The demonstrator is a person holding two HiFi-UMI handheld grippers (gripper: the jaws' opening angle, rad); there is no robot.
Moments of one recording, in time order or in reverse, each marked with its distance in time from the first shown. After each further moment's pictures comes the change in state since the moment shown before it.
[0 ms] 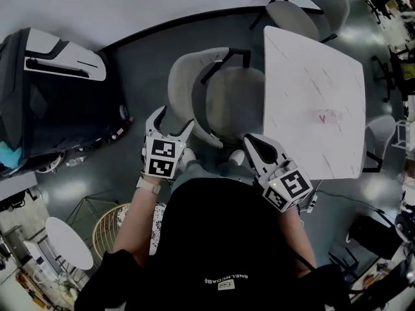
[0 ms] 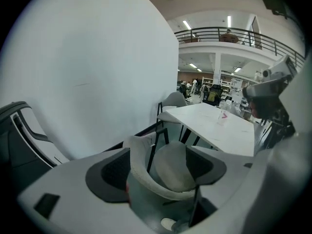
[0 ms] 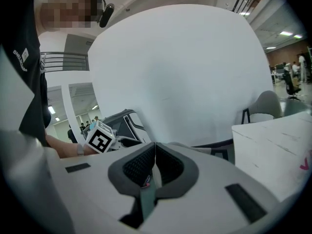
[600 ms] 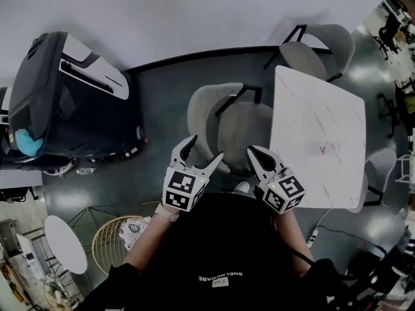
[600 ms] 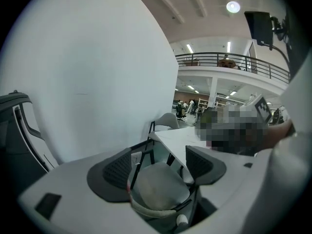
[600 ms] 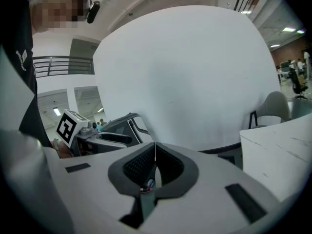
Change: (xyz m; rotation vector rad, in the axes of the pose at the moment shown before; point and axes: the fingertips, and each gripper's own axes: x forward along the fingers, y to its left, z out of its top) left arm -0.072 -0.061 0.064 -0.108 -0.215 -0.087; right arm 0.018 0.003 0.016 -0.008 -0.030 0.068
